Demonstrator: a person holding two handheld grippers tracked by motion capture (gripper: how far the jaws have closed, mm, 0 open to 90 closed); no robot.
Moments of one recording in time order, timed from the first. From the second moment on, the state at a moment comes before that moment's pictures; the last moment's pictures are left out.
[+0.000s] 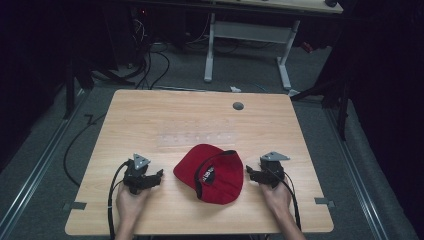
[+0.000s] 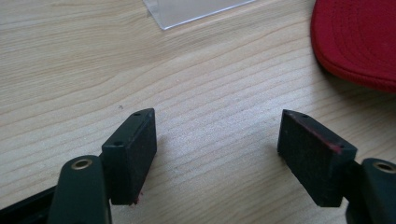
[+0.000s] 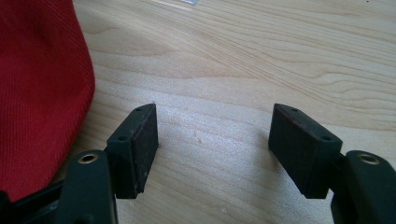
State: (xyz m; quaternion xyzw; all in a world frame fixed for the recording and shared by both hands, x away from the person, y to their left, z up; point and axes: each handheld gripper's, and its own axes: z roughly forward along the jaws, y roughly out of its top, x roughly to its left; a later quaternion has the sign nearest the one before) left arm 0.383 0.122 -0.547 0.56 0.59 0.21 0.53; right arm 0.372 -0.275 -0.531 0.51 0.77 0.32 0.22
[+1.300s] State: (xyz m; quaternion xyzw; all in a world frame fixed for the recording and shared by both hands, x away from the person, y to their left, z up) left arm 0.383 0.122 -0.547 0.56 0.59 0.21 0.53; right arm 0.343 -0.292 -0.500 0.50 0.74 0.41 0.20
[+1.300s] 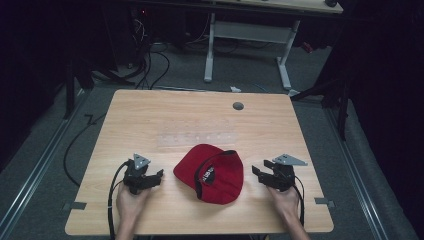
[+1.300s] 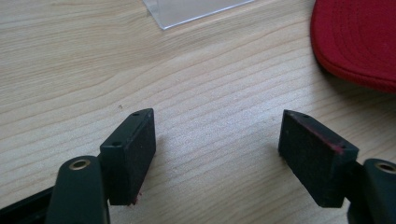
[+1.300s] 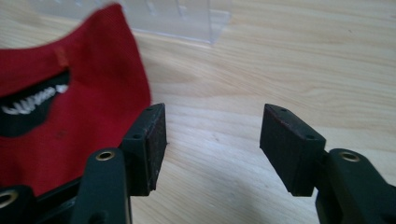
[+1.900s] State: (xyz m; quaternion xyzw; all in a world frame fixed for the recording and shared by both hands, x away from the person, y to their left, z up) left arm 0.383 0.120 -0.548 0.57 0.59 0.21 0.53; right arm 0.359 -0.268 -0.484 0.46 0.76 0.43 0.17
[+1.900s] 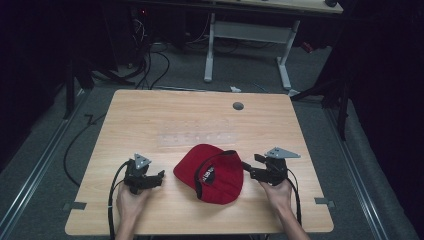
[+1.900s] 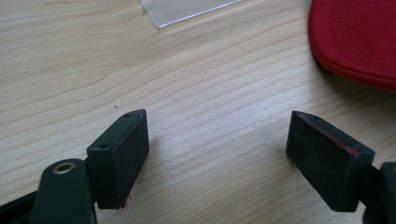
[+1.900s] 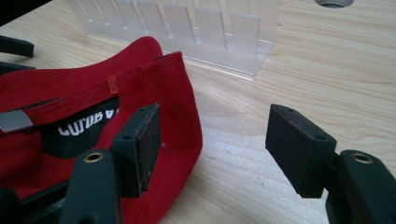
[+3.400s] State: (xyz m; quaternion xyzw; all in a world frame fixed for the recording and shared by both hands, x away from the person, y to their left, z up) left arm 0.384 0.119 -0.548 0.57 0.59 0.20 0.53; right arm 0.410 -0.214 -0.505 0.43 0.79 0.42 0.10
